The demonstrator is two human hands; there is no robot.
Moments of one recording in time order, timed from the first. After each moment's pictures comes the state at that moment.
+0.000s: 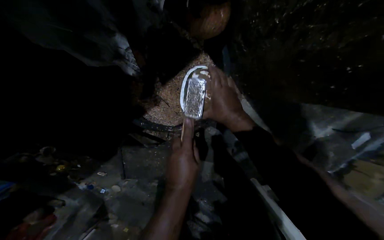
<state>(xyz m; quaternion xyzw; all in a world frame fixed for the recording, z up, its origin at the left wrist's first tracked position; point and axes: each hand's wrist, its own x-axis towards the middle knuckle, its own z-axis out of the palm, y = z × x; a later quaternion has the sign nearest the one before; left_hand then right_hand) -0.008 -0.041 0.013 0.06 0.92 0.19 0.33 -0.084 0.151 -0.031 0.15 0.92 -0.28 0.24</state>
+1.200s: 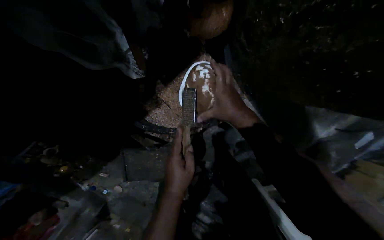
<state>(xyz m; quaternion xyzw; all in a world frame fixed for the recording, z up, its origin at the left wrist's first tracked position) 0.003 -0.072 -0.013 -0.02 0.83 0.46 0.32 -0.089 0.165 -0.071 0.13 0.90 -0.37 0.19</state>
